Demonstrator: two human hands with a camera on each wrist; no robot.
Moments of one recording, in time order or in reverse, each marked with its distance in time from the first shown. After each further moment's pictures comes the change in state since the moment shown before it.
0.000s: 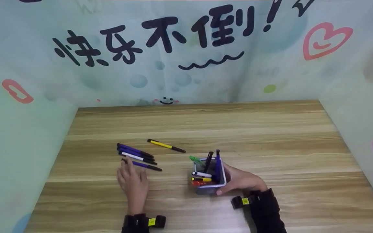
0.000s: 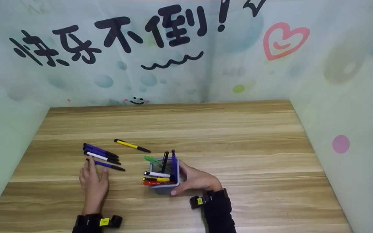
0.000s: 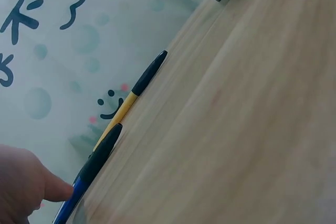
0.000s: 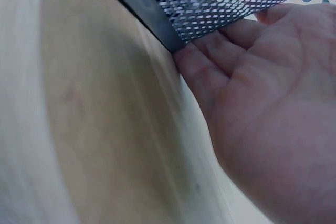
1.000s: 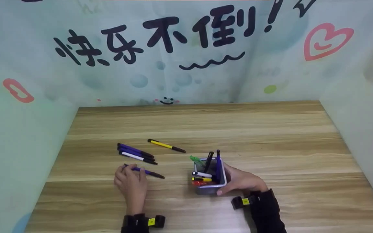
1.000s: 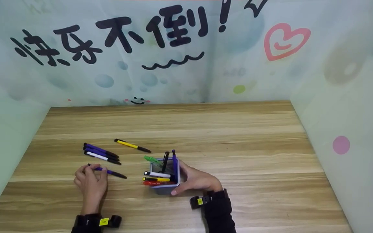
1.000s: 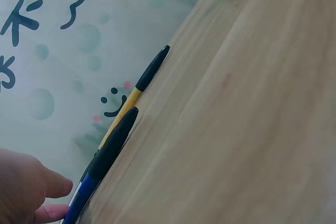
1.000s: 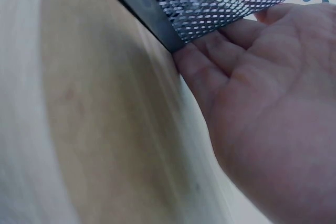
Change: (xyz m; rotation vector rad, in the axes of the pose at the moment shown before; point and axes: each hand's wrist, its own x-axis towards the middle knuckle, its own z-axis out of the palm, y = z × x) left_hand -0.002 0.004 -0.005 -0.006 0.085 -0.050; right_hand -0.001 -0.001 0.000 -0.045 0.015 0.010
